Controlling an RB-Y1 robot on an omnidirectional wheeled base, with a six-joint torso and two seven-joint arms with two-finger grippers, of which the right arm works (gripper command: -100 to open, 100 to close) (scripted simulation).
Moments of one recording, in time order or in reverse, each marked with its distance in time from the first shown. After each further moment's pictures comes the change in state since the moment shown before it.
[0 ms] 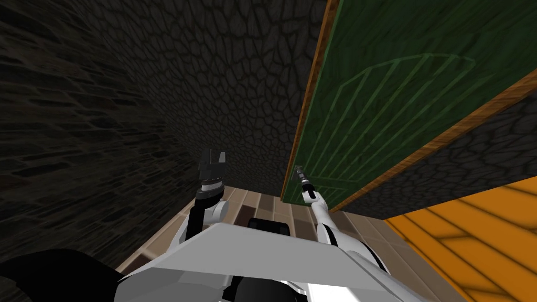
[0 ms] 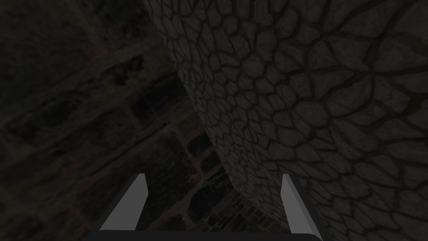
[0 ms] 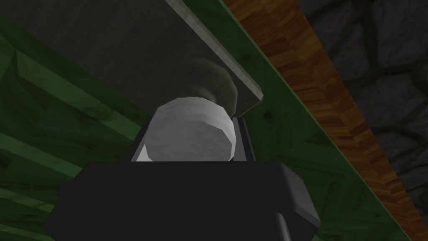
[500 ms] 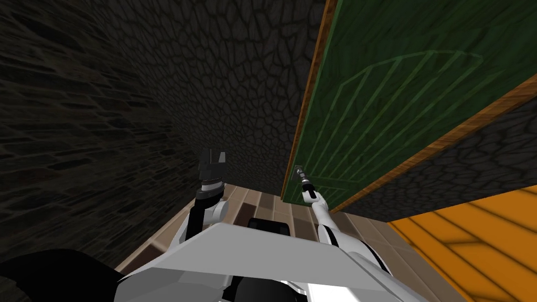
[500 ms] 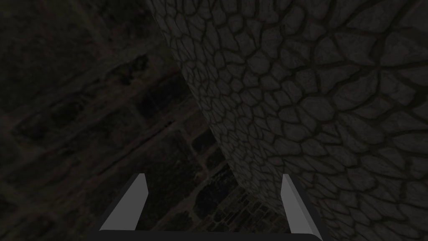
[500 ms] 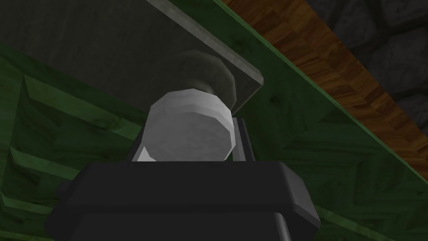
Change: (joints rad) arm 0.007 -0.016 0.045 -0.010 -0.095 0.009 -0.121
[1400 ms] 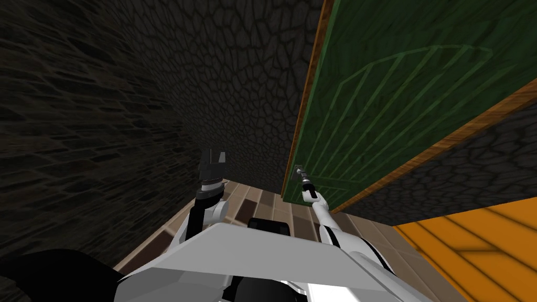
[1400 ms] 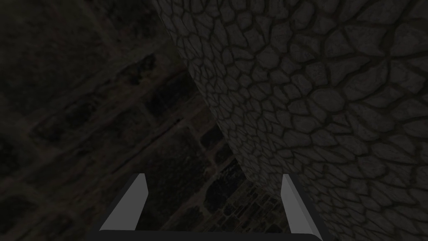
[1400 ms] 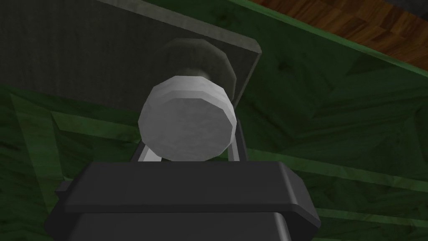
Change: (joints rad) arm -0.004 -0.031 0.074 0.021 -0.178 -0.004 -0.209
